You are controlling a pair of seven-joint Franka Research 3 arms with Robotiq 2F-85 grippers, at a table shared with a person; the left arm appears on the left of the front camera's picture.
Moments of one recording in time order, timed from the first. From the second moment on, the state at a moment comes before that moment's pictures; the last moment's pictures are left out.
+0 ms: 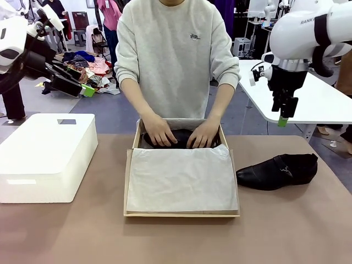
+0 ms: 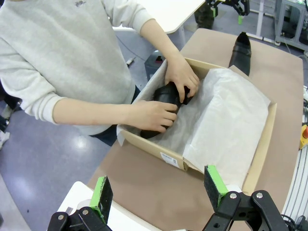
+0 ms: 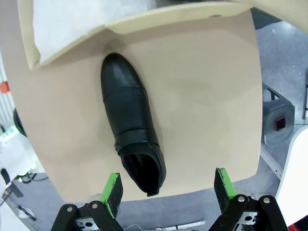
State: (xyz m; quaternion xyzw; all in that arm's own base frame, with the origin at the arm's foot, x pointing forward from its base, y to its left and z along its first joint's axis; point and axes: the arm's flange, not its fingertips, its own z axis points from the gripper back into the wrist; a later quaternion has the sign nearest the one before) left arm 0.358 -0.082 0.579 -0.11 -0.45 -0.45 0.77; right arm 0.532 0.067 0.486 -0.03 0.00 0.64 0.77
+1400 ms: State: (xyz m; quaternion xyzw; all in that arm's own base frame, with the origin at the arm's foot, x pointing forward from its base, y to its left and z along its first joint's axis) left arm 0.358 -0.082 0.579 -0.11 -0.45 -0.45 0.77; right arm 0.503 0.002 0.389 -0.04 -0.01 0.64 0.76
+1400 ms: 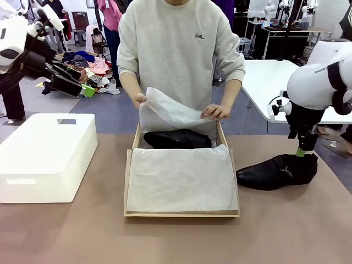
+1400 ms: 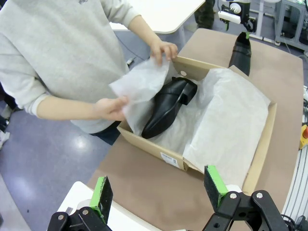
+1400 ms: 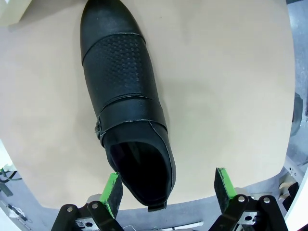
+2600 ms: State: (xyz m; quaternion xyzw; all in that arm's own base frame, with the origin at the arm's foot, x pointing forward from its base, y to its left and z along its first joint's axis) left arm 0.358 -0.082 0.579 -0.11 -0.45 -0.45 0.77; right arm 0.526 -0.022 0.341 0.00 0.00 0.65 0.76
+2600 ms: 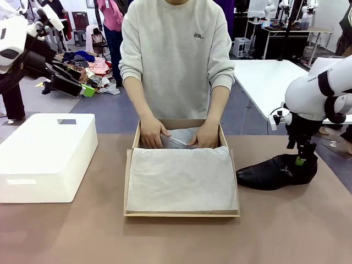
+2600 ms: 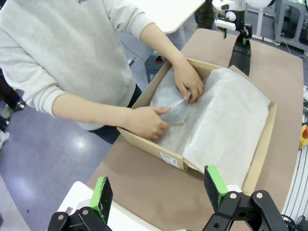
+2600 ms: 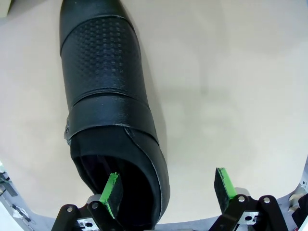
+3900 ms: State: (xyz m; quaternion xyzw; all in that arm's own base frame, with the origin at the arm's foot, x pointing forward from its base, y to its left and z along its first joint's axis) left arm 0.358 -0.082 0.579 -0.11 -0.45 -0.45 0.77; right arm 0.532 -0.032 0.326 0.06 0.03 0.64 0.77
